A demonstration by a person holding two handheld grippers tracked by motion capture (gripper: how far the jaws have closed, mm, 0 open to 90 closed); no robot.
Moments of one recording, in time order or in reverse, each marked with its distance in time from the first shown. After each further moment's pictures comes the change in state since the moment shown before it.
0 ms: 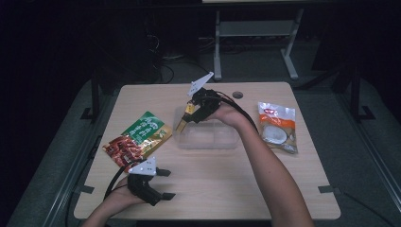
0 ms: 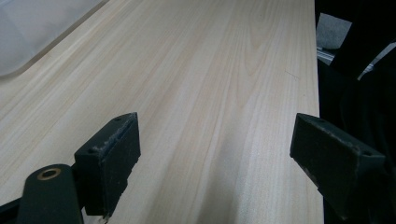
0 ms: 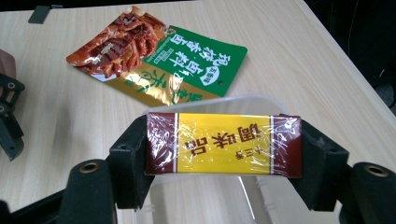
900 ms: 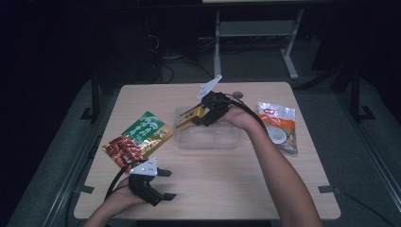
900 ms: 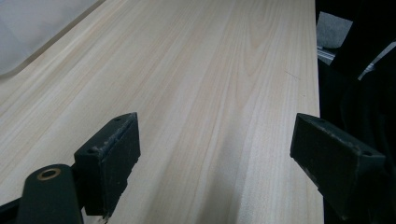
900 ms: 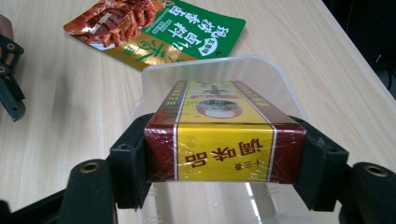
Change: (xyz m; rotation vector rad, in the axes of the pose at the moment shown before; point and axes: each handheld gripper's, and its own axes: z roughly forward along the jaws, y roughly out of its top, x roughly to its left) left arm -0.002 0.001 0.003 -0.002 0.000 -0.010; right arm 0.002 -0.023 -0.017 0.057 -0.015 -0.003
